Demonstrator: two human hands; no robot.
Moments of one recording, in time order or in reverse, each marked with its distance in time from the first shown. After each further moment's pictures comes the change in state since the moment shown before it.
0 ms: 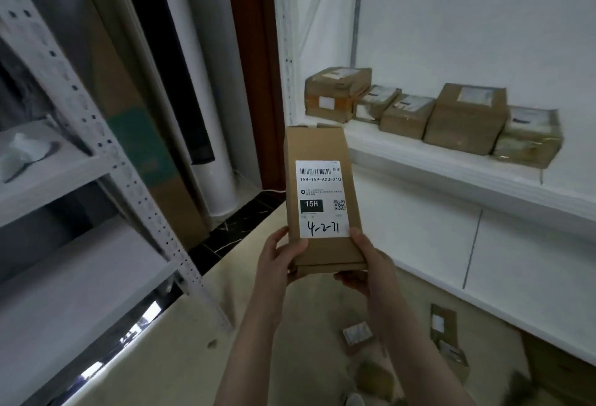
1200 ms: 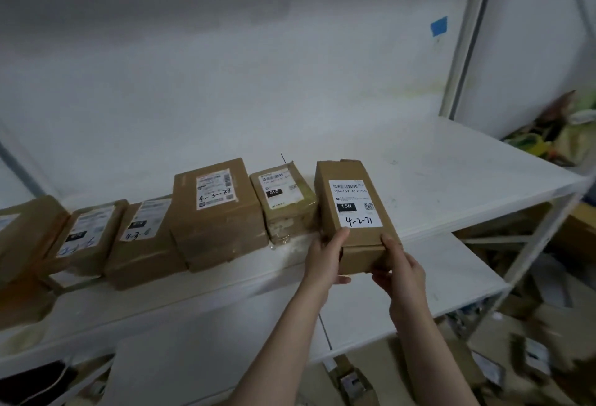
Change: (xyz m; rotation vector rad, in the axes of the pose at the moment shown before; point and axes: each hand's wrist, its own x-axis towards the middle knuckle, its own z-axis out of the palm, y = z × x) left_hand 0.166 -0.041 0.520 0.472 -1.000 -0.249; right_hand 0.188 -0.171 -0.322 0.402 1.104 -0.345
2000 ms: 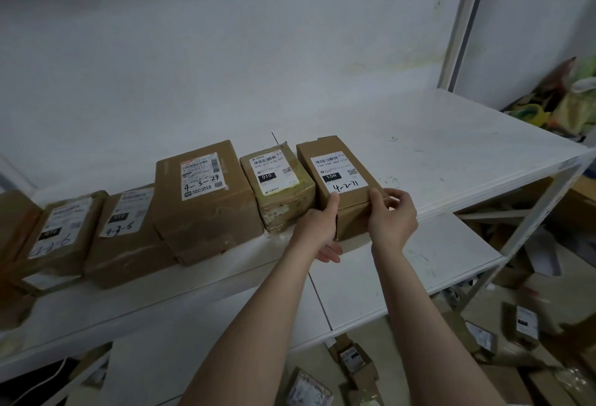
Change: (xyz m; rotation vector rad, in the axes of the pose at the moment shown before) left_hand 0.062 0.021 -0.007 0.562 -0.058 -0.157; right_hand 0.057 -0.011 0.056 -0.243 0.345 -0.277
